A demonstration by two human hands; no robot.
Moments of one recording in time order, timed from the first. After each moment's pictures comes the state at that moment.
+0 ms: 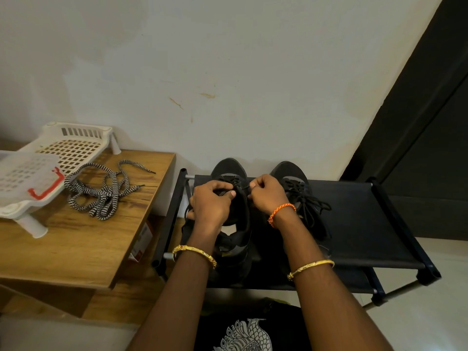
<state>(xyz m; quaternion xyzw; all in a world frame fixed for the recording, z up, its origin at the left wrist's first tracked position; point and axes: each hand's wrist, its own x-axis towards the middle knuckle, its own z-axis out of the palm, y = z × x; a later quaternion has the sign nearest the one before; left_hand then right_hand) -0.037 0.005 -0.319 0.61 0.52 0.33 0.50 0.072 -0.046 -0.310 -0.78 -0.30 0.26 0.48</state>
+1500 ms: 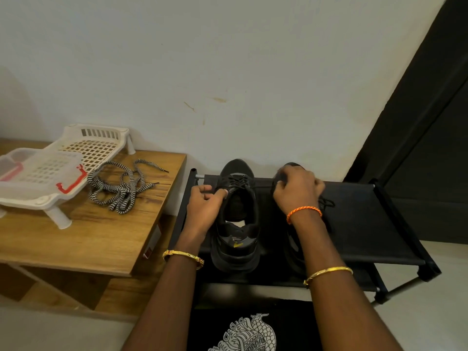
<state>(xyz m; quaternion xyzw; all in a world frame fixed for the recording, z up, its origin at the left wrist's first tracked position) -0.081 0.019 -0.337 0.56 0.48 0.34 0.59 0.070 -0.082 -0.285 -0.89 -0.37 -0.04 0.27</state>
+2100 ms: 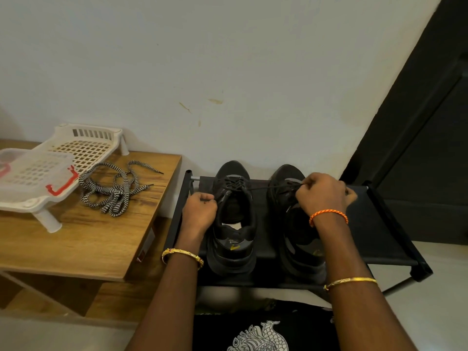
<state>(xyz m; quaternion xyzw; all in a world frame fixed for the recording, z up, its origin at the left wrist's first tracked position) -0.077 0.027 -0.346 0.60 0.53 0.30 0.52 0.092 -0.114 -0.271 -0.93 -0.26 -0.05 0.26</state>
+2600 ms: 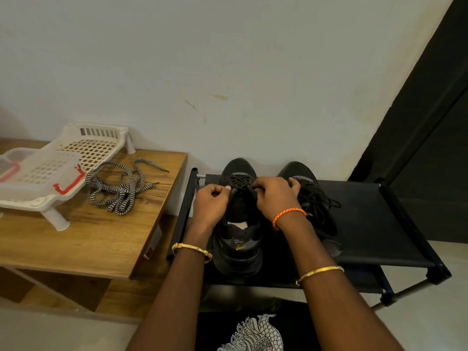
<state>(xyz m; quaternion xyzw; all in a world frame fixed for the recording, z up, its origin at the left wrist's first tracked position) -0.066 0.023 -0.336 0.62 0.48 0.32 0.53 0.049 -0.059 -0.297 -0.85 -0.49 0.04 0.20</state>
